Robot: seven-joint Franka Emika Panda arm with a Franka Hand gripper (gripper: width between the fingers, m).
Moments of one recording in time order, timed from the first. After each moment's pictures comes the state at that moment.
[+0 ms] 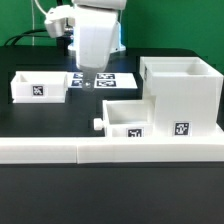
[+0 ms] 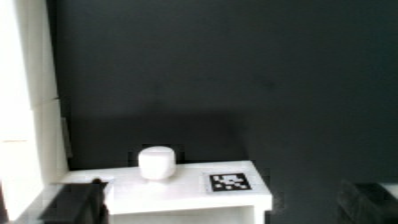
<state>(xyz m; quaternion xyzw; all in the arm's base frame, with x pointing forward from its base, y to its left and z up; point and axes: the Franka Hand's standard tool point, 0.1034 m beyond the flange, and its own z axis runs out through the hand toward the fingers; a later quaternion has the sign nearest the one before) 0.573 -0.037 0.086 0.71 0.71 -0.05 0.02</state>
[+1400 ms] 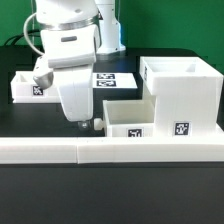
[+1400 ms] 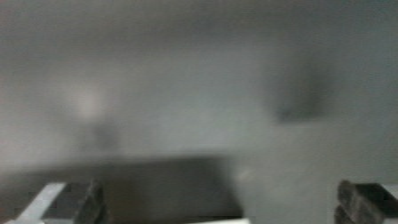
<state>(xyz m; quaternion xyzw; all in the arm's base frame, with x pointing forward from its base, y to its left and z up) 0.564 -0.038 0.020 0.71 0.70 0.02 -0.08</state>
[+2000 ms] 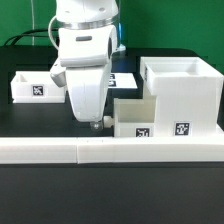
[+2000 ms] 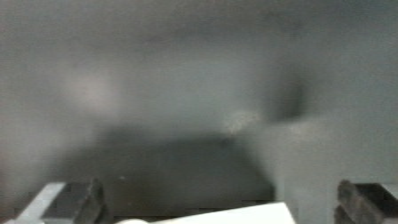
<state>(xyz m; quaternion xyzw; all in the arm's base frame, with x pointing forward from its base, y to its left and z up) 0.567 -0.017 0.020 0.76 0.65 0.01 -0.07</state>
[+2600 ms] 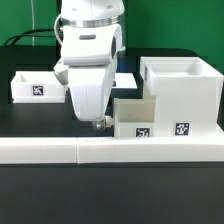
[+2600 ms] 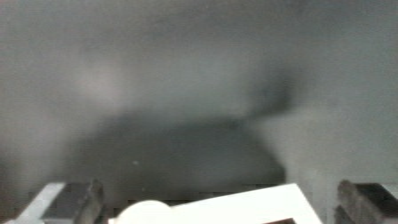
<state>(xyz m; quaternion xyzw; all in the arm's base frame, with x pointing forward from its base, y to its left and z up) 0.572 -0.014 0.024 0.77 0.64 0.00 -0.07</state>
